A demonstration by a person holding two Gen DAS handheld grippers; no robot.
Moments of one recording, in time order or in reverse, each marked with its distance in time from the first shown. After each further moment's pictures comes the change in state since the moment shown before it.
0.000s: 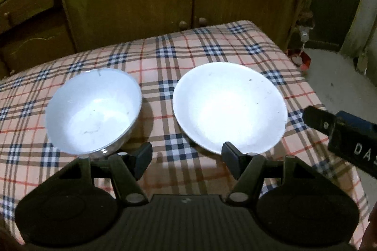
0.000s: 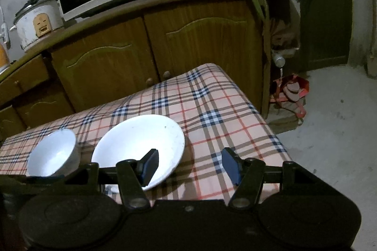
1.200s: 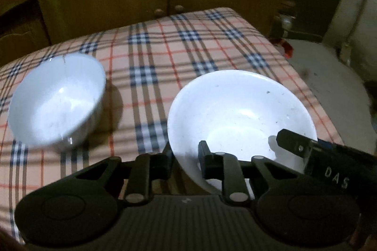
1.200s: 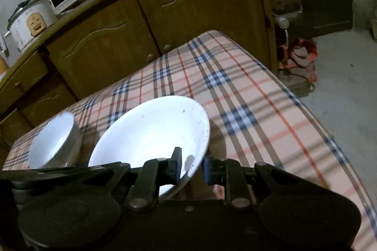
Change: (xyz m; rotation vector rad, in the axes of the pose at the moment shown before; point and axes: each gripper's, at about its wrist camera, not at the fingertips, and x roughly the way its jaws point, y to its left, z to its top) left arm 0.009 -0.011 -0.020 0.050 0.018 -0.116; right arm 0.014 -0.010 -0.038 0.108 0.101 0.053
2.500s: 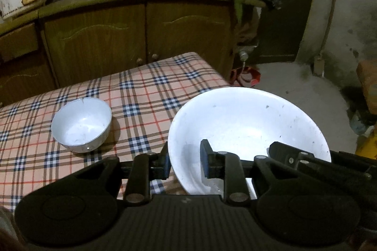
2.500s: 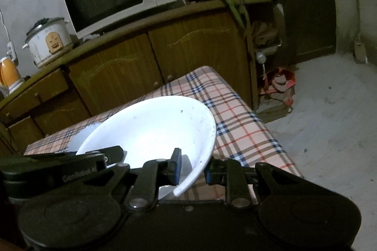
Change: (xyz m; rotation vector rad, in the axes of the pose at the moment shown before) left arm -0.136 -0.046 -0.023 0.080 -0.192 -0.042; right arm -0.155 0.025 -0.016 -0.028 -0.136 -0.053
